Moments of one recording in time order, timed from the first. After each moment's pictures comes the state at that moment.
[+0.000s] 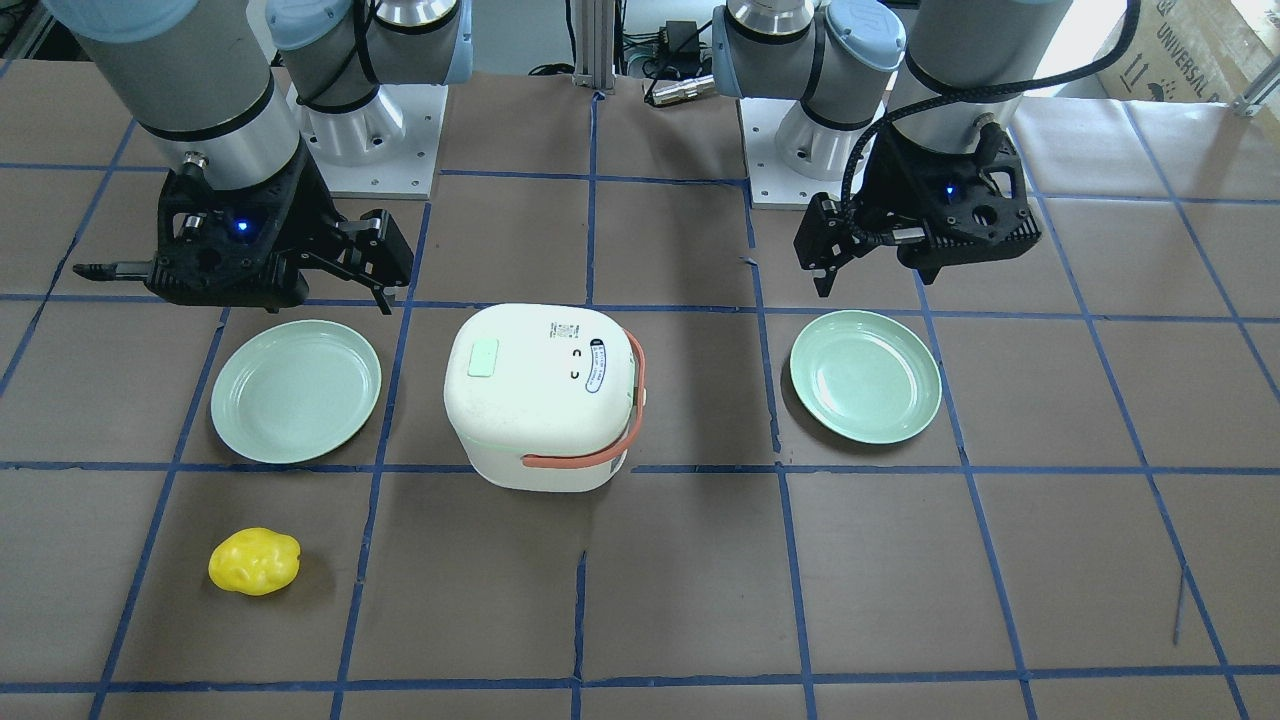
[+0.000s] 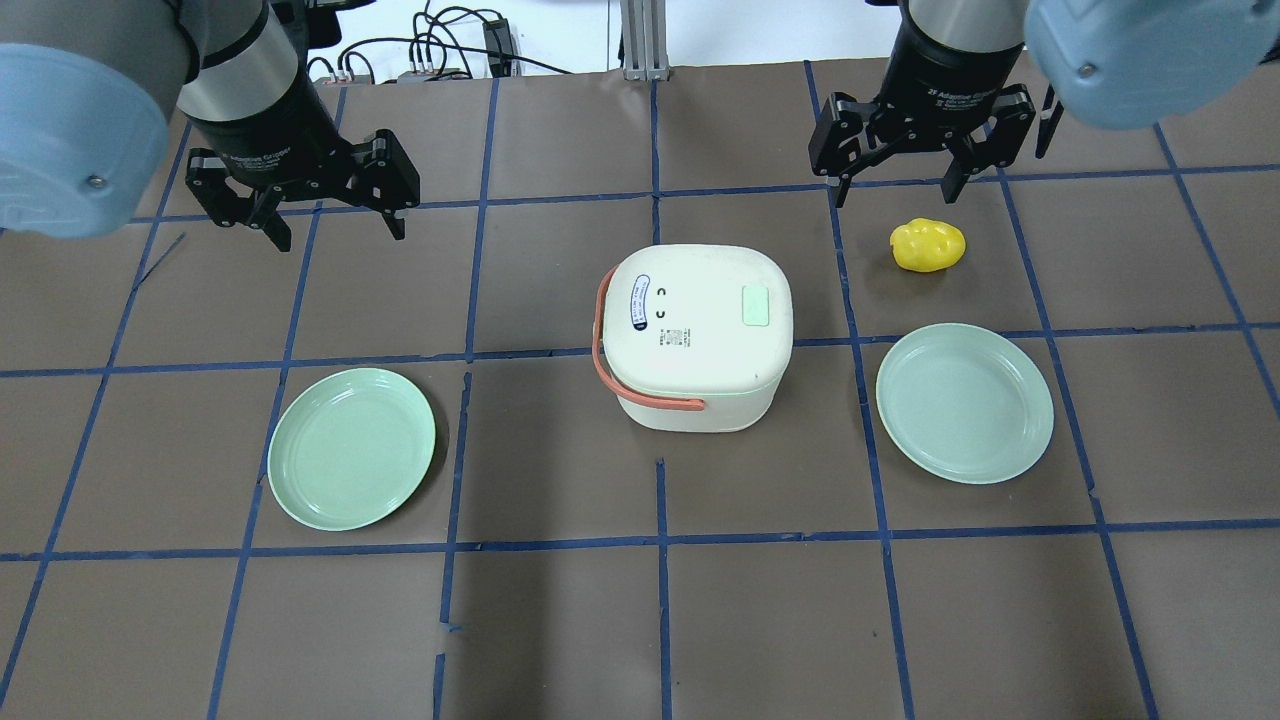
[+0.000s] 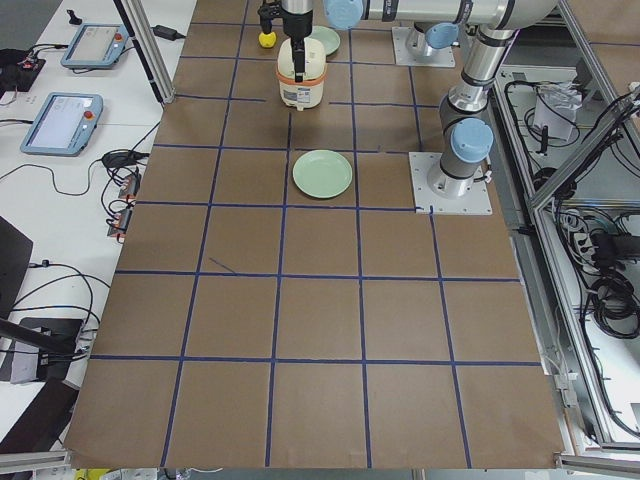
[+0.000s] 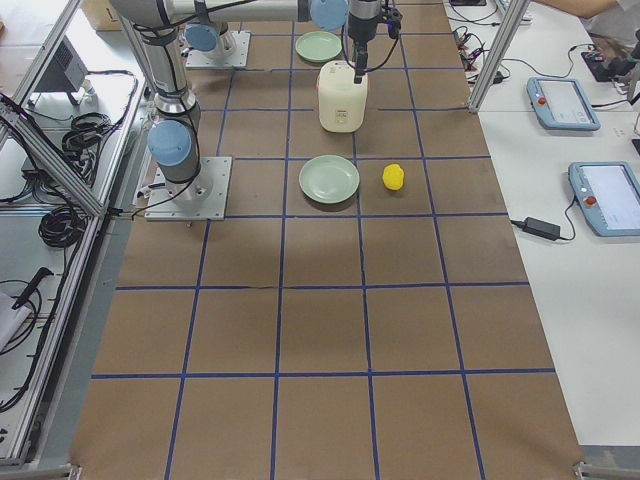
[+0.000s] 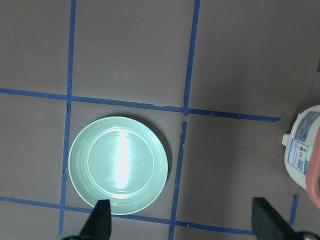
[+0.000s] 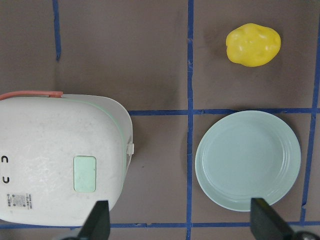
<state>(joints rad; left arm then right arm) -1.60 -1.60 -1.56 -1.52 1.64 -0.14 1.63 -1.45 1.46 -1.58 -1.56 0.06</state>
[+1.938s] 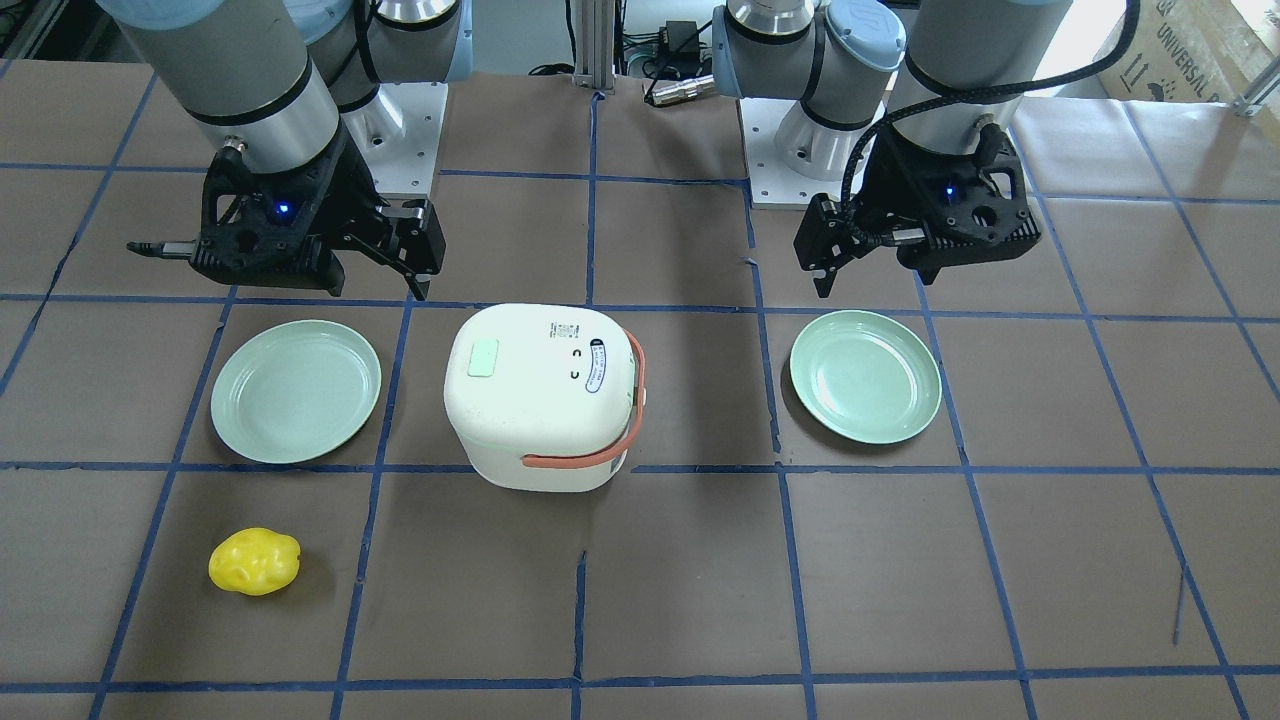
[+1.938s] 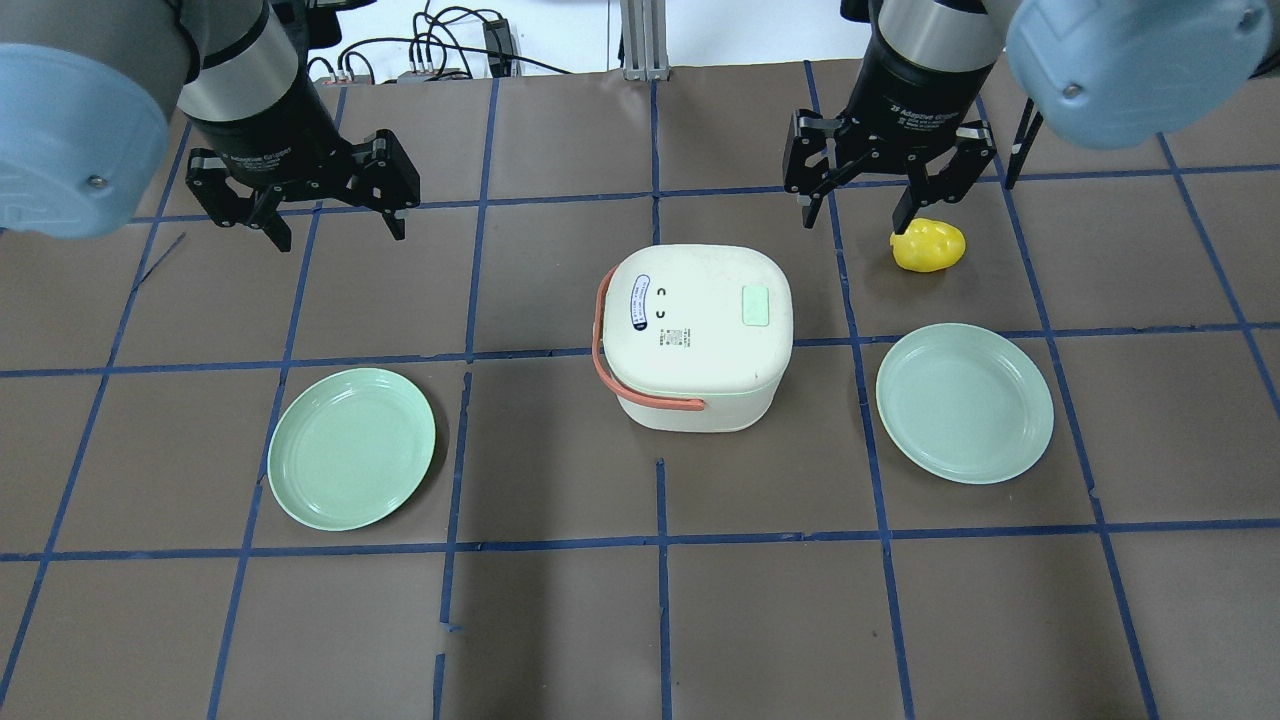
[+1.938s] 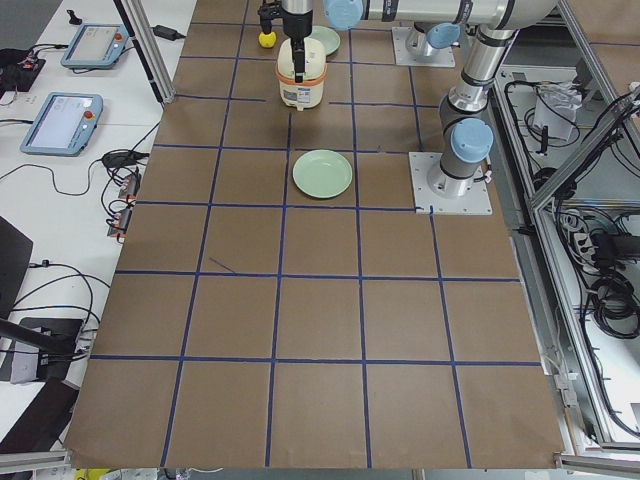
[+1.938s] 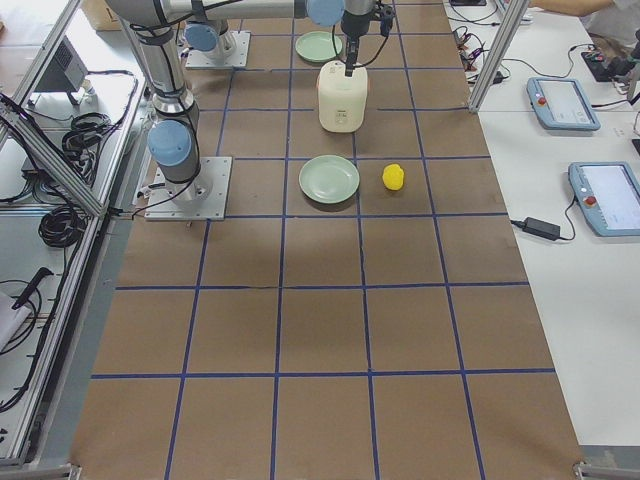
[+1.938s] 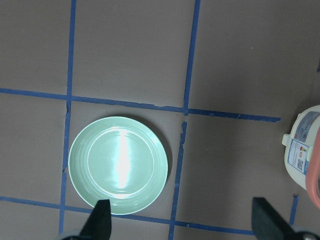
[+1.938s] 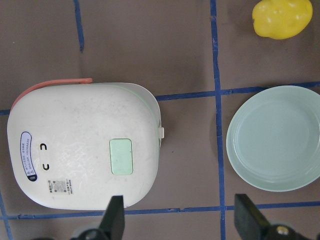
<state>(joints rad) -1.60 -1.60 -1.56 -1.52 1.64 -0.14 1.66 -1.46 1.48 -1.55 -1.48 0.19</state>
